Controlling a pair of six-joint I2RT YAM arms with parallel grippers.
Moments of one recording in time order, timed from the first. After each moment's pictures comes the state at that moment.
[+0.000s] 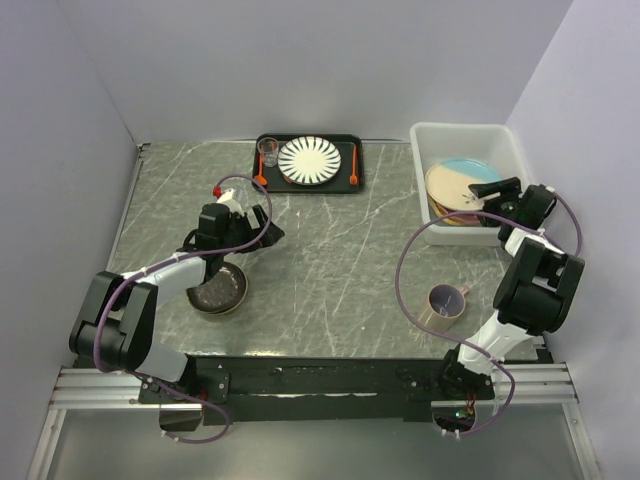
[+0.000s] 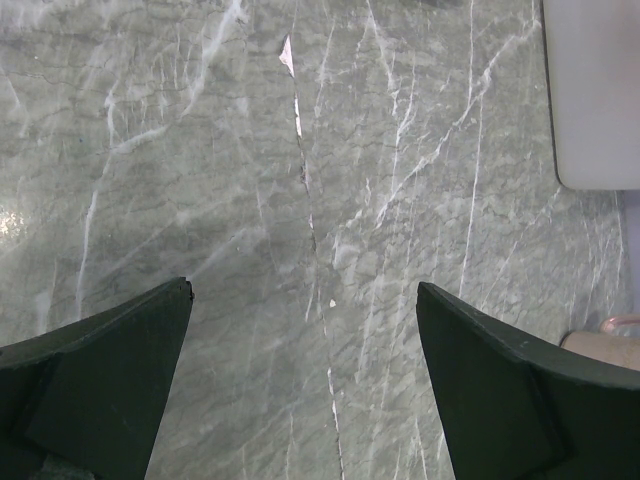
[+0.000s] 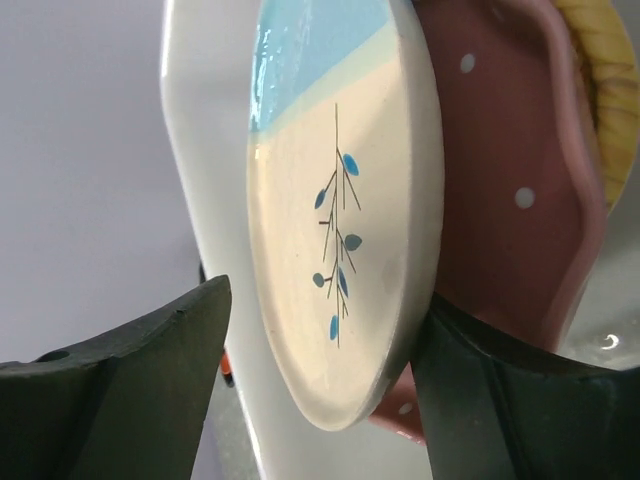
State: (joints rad) left arm -0.30 1.46 0.67 0.29 0.26 -0.59; right arm -0.49 1.70 0.95 0.29 -0.47 0.98
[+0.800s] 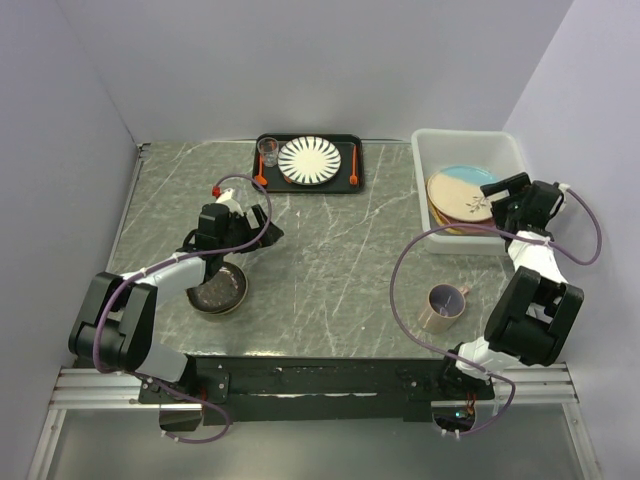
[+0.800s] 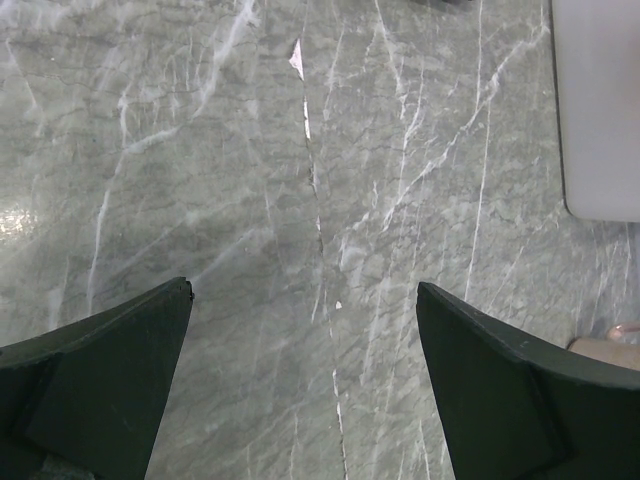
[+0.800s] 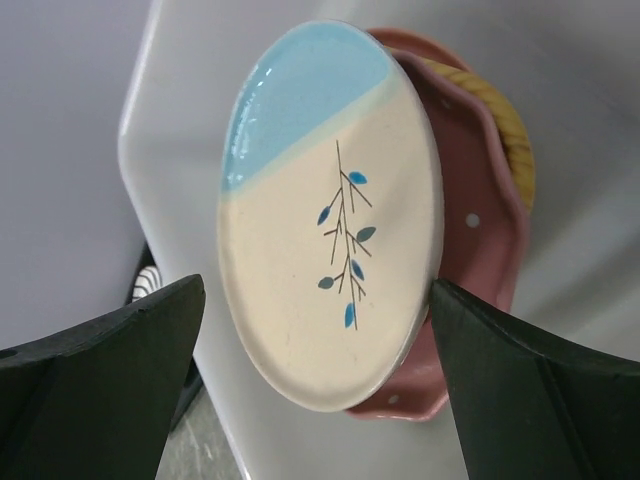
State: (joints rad) left arm -0.30 1.45 0.67 0.28 0.25 -0.59; right arm -0.47 1.47 0.95 0.03 -0.20 0.83
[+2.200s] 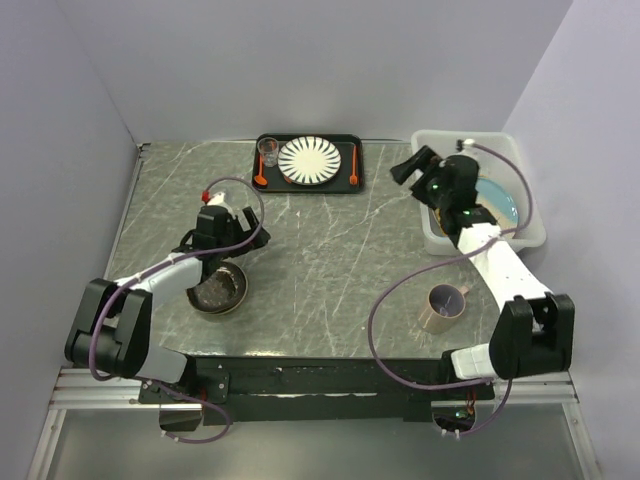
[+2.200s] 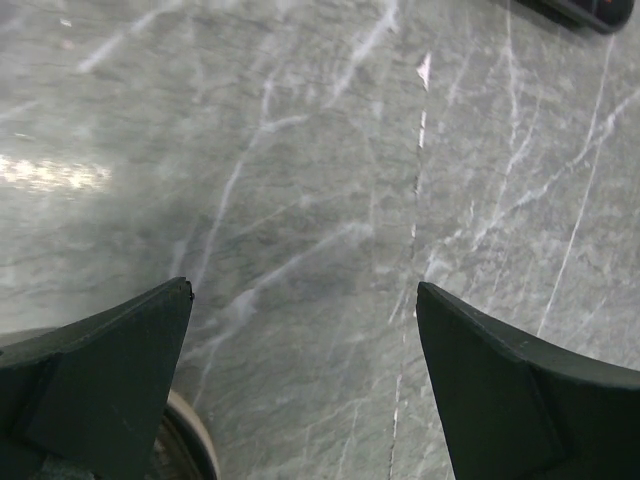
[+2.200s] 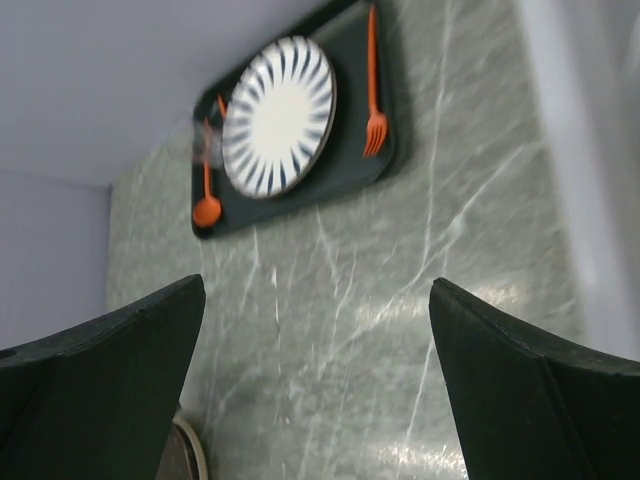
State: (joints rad) left arm -0.28 1.42 0.68 0.12 0.06 -0.60; right arm 0.11 1.37 1.05 -0.04 -0.09 0.72
